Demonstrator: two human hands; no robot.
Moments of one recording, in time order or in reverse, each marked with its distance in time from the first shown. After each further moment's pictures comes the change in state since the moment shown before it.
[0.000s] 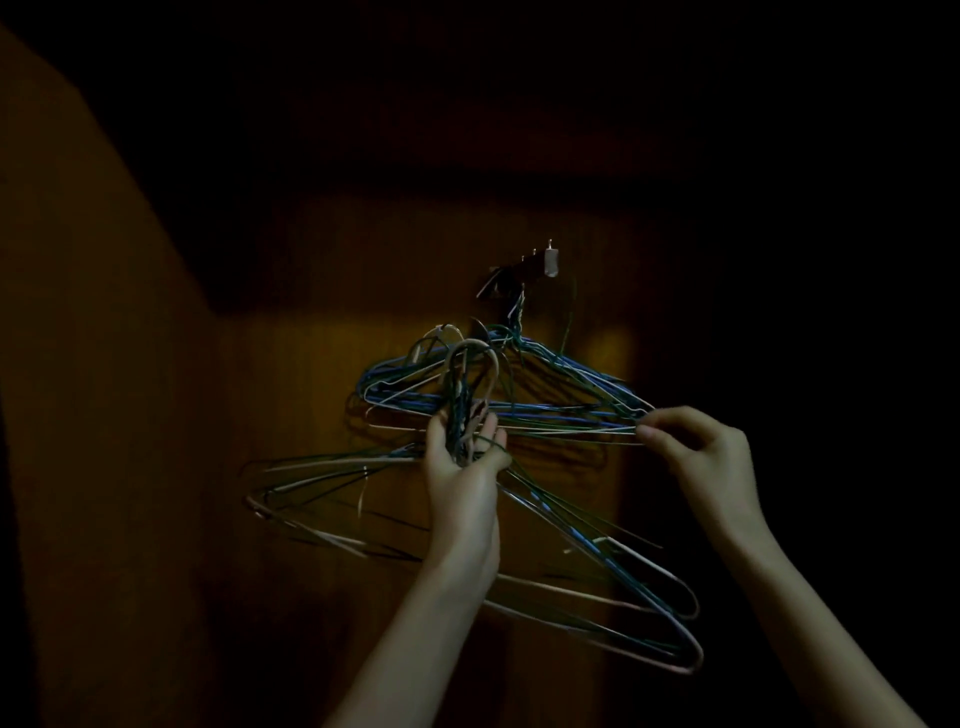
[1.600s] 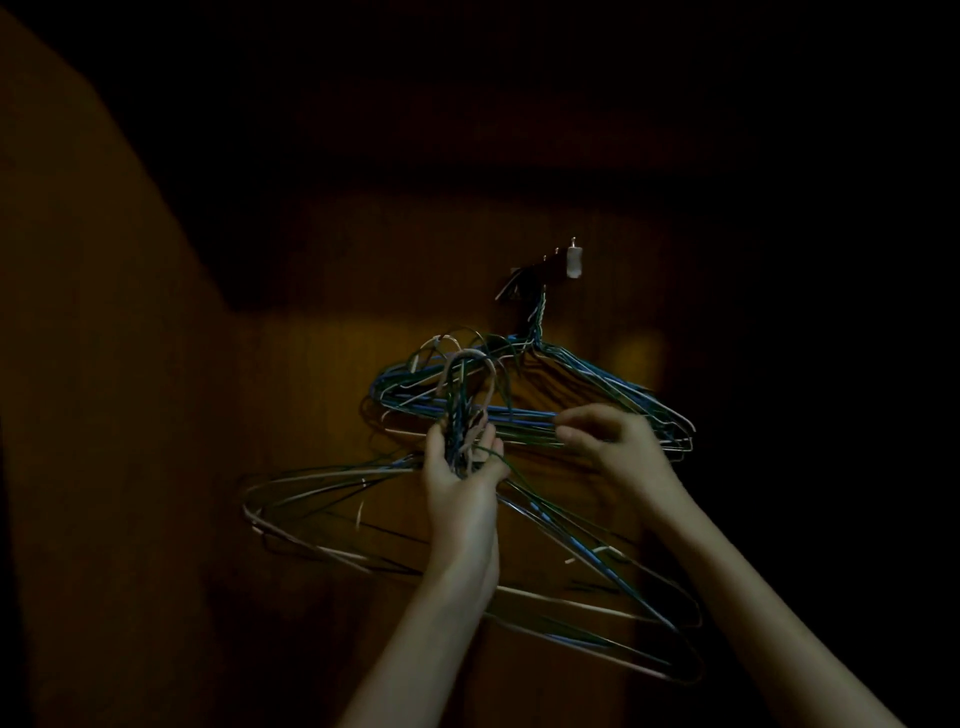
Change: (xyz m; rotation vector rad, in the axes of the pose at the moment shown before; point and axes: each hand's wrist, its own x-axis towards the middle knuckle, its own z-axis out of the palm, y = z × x) left_hand 0.019 -0.006 -0.002 0.033 0.071 0.075; right_hand 0.037 0.004 0.070 0.016 -0.415 0.022
